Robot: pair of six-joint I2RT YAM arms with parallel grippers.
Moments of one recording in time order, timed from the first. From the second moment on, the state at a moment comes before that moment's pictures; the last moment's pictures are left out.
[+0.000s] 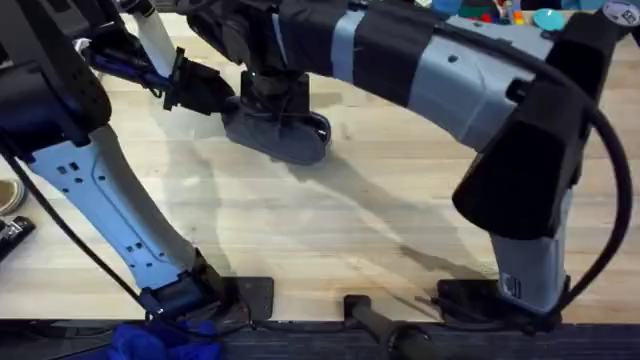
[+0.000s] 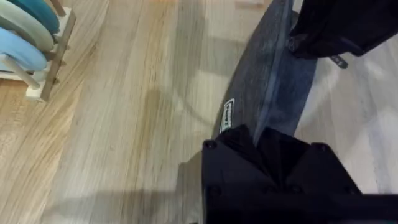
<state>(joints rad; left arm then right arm) 0.40 2.28 1.78 -1.59 0.90 2.06 0.91 2.25 2.11 -1.17 0.17 0.90</state>
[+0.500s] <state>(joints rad) 0.40 2.28 1.78 -1.60 0.90 2.06 0.92 2.25 2.13 -1.23 0.19 0.90</state>
